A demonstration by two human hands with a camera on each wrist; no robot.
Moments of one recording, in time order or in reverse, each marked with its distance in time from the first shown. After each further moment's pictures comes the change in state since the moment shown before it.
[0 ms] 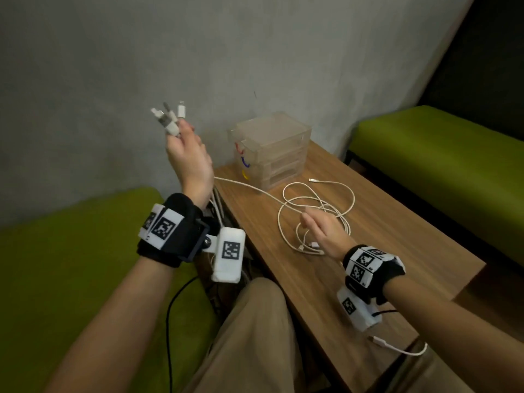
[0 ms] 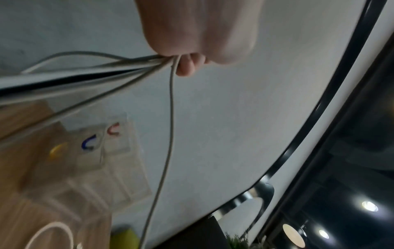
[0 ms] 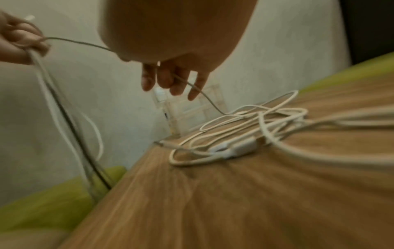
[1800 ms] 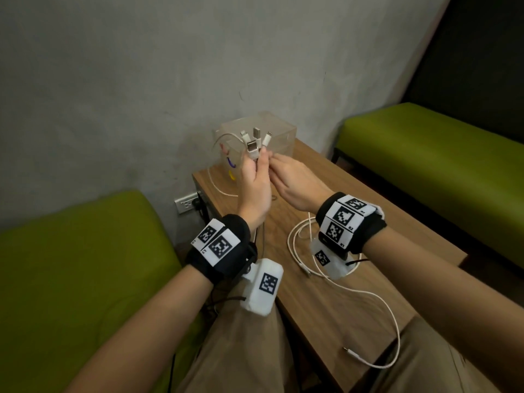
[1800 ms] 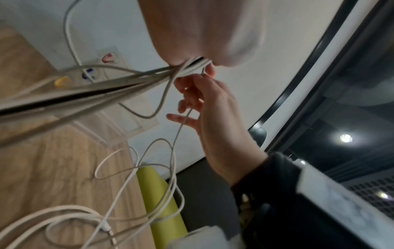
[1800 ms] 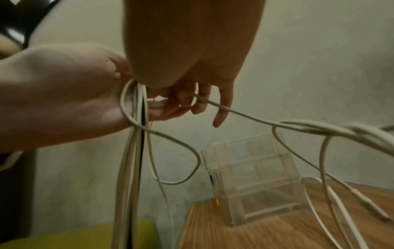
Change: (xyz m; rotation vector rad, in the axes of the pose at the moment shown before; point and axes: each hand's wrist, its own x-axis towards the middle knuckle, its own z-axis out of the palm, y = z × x) left_hand -0.083 -0.033 0.056 0.107 -0.426 0.015; right_hand 0.072 -0.063 -0.049 -0.248 -0.004 -0.210
